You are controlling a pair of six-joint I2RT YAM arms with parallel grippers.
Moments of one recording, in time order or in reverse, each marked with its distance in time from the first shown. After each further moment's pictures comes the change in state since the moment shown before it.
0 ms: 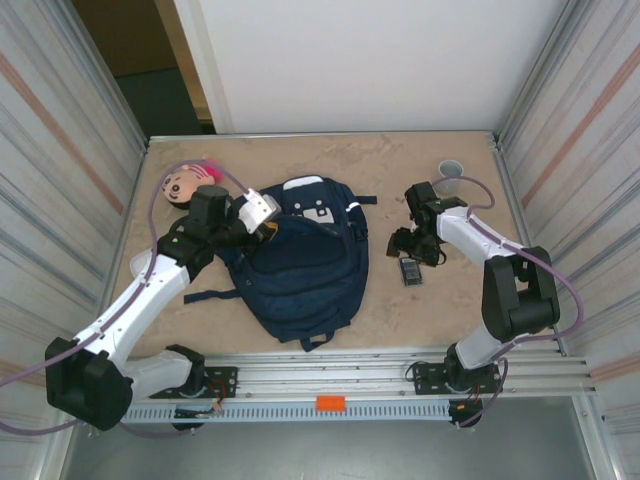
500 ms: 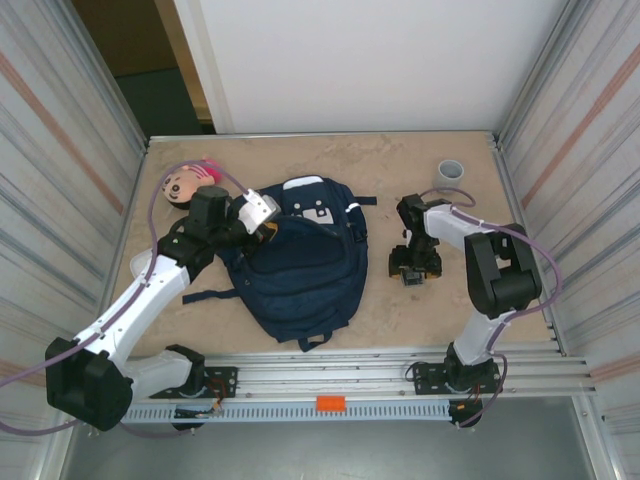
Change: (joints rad) left arm 0.000 0.000 -0.011 0.007 0.000 -0.007; right arm 0.015 0.174 0.009 -0.052 0.053 -0.171
